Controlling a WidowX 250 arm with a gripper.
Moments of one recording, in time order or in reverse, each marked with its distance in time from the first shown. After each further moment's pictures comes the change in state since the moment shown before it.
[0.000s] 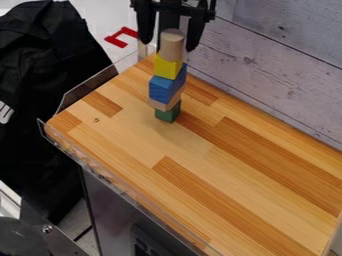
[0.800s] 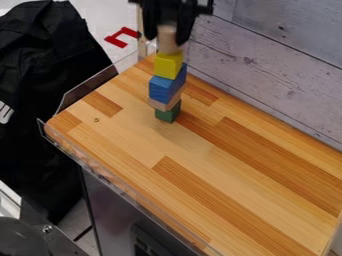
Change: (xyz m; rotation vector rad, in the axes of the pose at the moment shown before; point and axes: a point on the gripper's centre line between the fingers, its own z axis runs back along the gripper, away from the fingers) arm -0.001 -0.006 0.011 0.028 -0.005 -0.011
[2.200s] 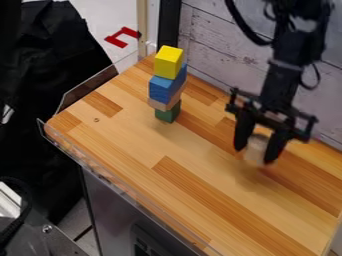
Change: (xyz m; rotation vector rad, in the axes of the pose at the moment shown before) arm -0.048 -0.134 -0.113 0.061 0.119 -0.368
